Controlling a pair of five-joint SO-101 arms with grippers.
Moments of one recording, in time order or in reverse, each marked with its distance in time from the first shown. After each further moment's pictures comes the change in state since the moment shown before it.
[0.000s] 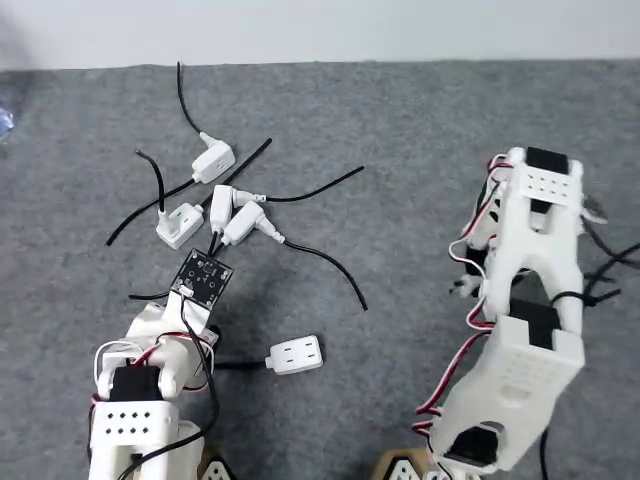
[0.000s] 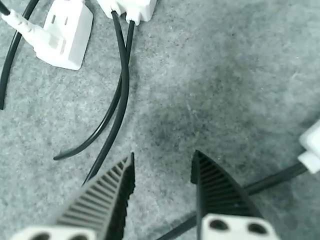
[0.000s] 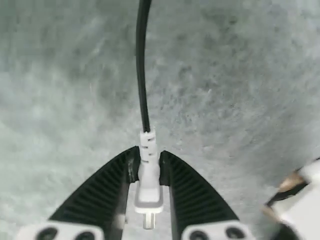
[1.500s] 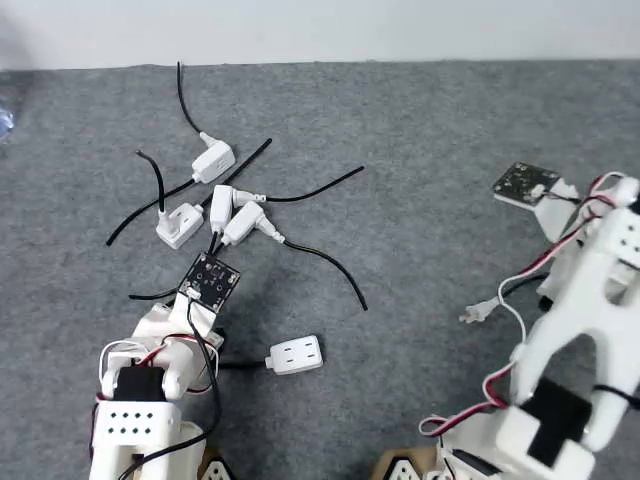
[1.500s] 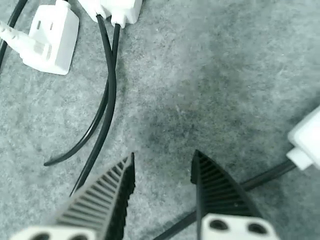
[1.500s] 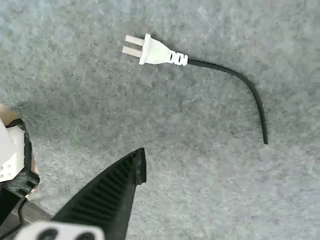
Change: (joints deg) left arm 2.2 0.0 0.5 0.0 0.0; right arm 16.0 -29.4 11.9 1.8 139.8
